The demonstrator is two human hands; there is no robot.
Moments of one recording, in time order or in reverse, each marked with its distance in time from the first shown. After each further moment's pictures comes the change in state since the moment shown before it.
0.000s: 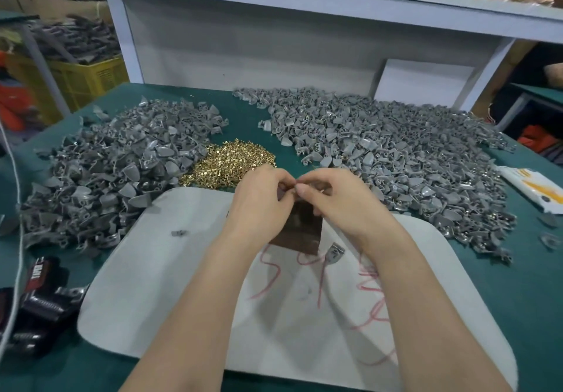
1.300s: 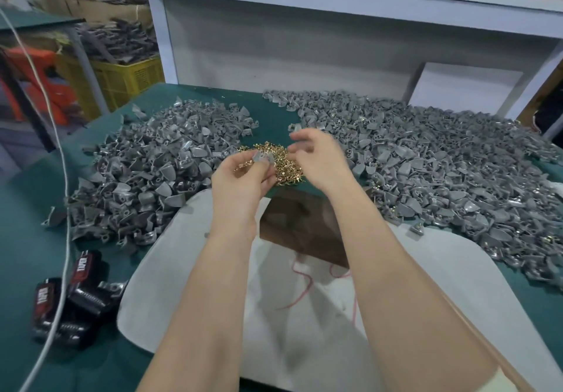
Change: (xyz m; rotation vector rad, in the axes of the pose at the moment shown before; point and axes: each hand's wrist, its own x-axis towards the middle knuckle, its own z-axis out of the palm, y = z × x) left_hand 0.013 -0.028 -0.027 -1.220 0.404 -0.508; right_hand 0.085 -0.038 0.045 0.156 0.084 0.037
